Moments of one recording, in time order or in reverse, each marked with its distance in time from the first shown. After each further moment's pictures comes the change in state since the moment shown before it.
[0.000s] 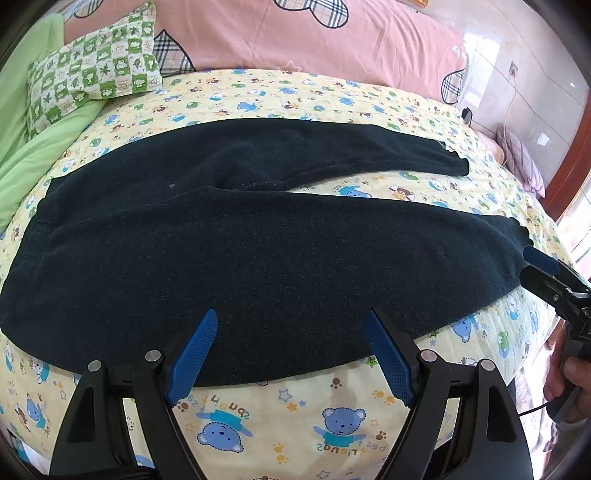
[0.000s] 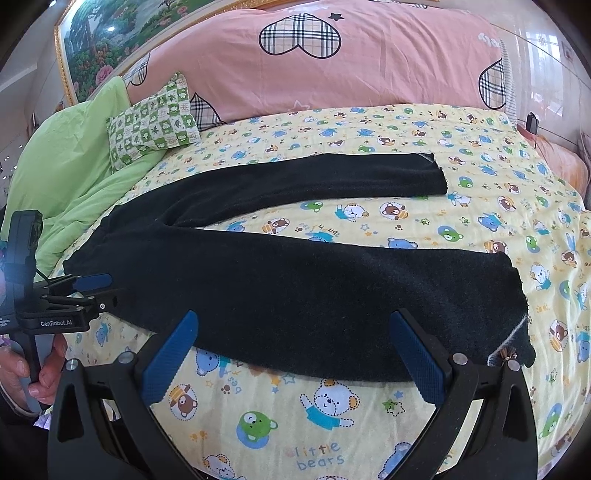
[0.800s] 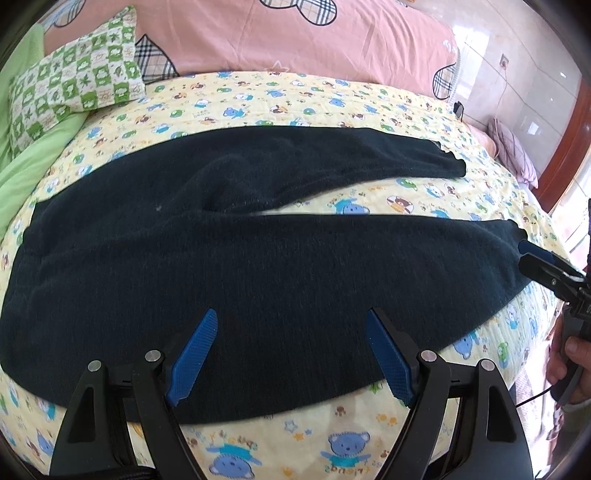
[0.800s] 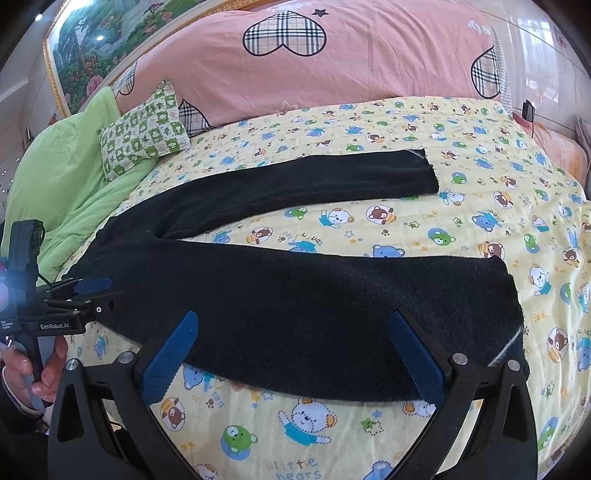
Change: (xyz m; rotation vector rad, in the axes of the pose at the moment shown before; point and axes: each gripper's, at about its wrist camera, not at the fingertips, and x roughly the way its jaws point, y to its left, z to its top) left arm 0.013 0.003 0.029 0.048 0.013 -0.027; right arm 0.009 -0.027 0.019 0.051 0.019 0.017
